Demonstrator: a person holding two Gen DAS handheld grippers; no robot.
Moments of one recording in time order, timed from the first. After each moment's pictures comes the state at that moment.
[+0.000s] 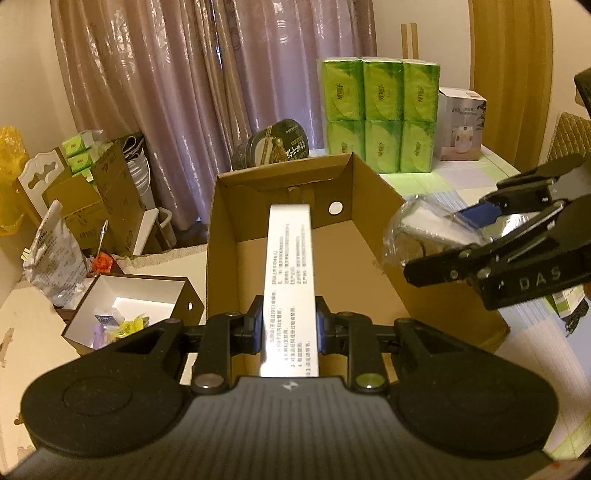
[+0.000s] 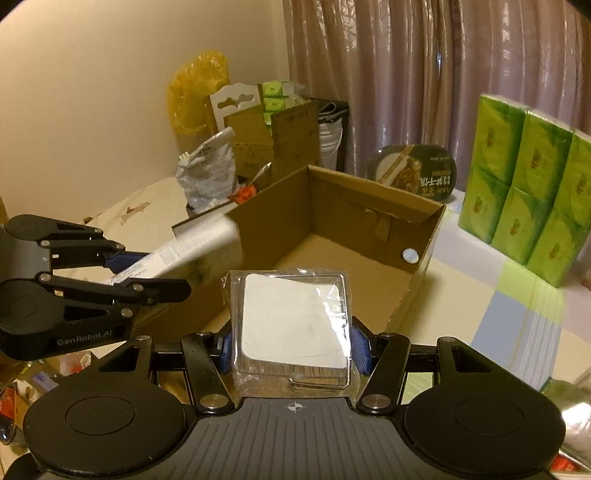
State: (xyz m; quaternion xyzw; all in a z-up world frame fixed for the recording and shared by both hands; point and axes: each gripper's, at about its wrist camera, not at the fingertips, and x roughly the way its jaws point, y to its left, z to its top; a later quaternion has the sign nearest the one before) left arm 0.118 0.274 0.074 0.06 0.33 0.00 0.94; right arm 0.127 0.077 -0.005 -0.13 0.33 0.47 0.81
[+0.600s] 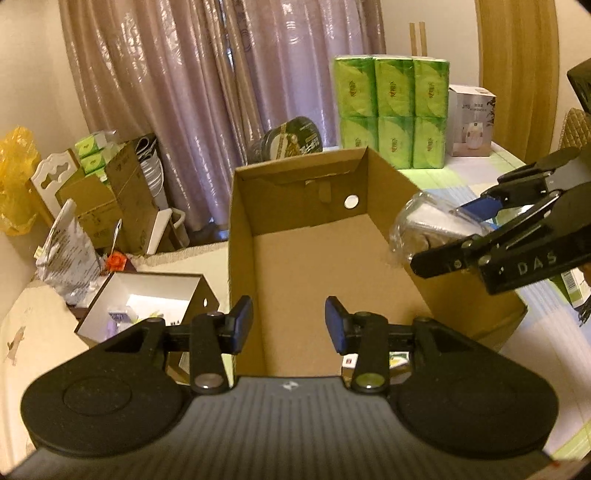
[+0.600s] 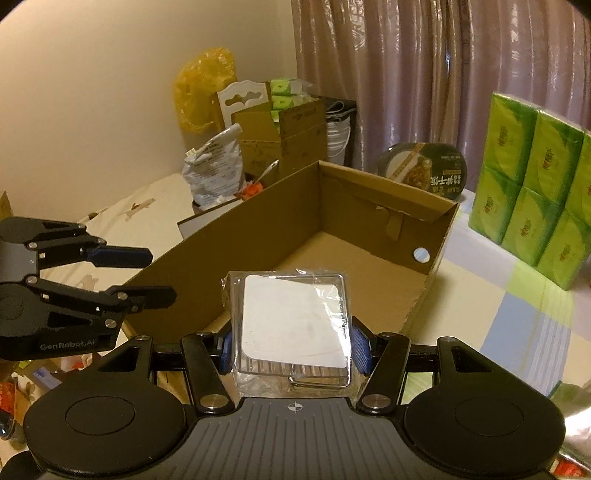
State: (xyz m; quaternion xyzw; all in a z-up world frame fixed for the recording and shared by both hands) left arm 0.103 0.284 0.067 0.07 0.33 0.02 0.94; right arm 0.119 0.082 -0.010 -0.14 0.33 0.48 0.80
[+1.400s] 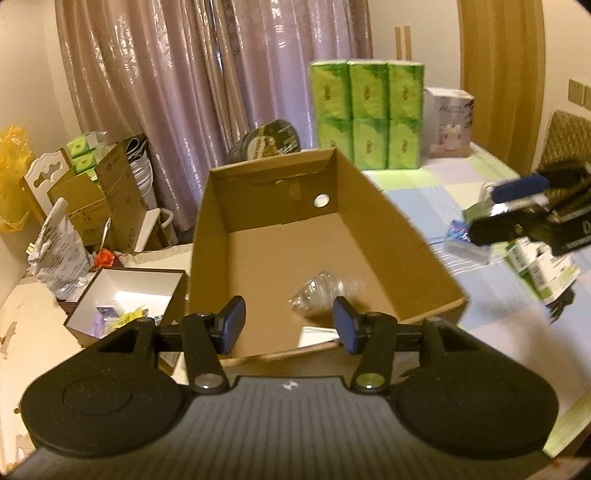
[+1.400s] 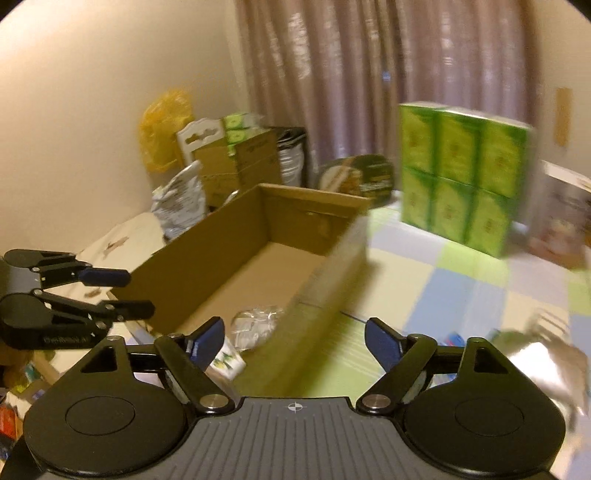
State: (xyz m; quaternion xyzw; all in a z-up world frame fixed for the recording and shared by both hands) left arm 0.074 0.238 0.079 0.06 0.32 0.00 0.94; right arm 0.091 -0.038 0.017 -0.07 0.30 0.41 0.86
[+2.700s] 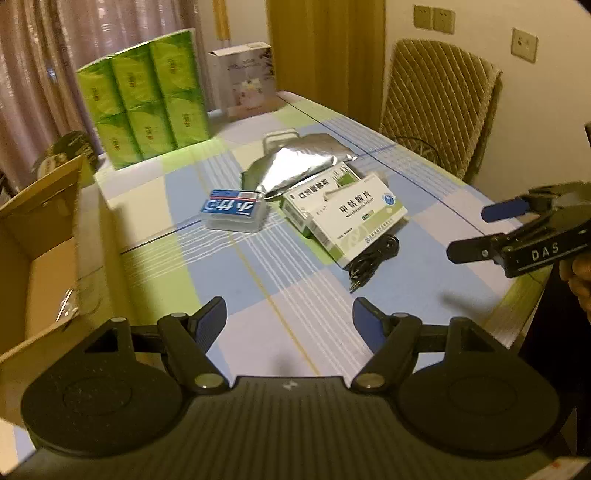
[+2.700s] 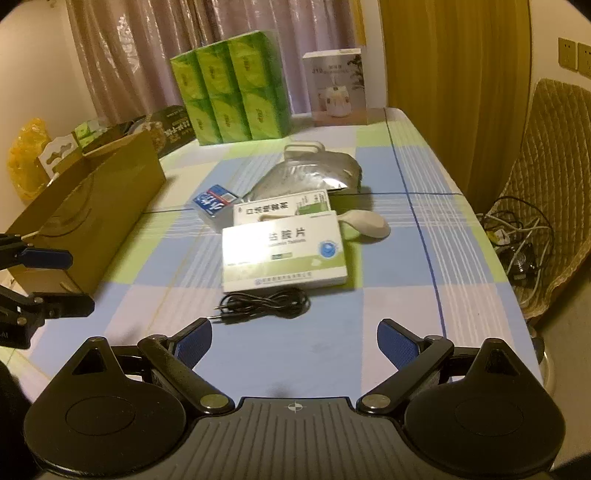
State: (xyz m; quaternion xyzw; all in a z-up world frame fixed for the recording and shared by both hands) left arm 0.071 0.016 0.024 0.14 0.38 -0.21 0.89; right arm 0.056 -0.284 -0.055 0.01 0.39 0.21 0.90
